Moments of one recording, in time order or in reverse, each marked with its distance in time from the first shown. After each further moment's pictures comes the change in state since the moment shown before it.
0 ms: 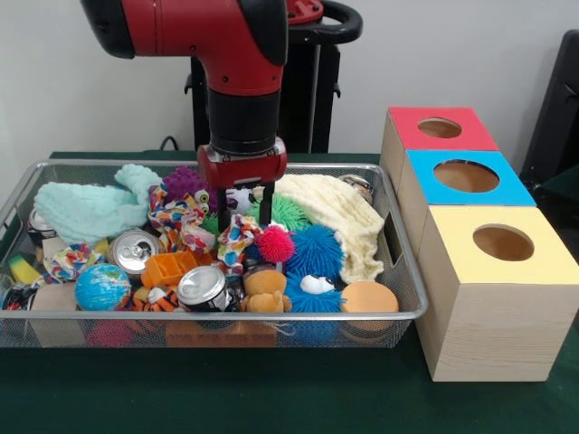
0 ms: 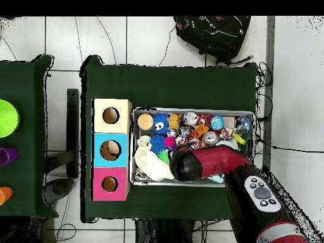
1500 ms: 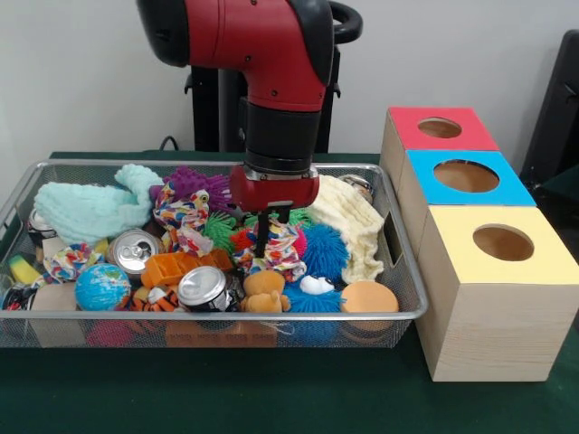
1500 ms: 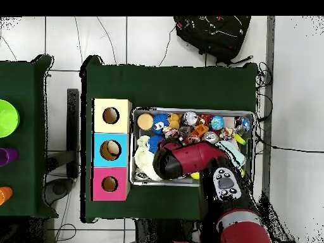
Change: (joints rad) arm 0.246 0.060 -0.215 -0.095 0.033 -0.214 0.032
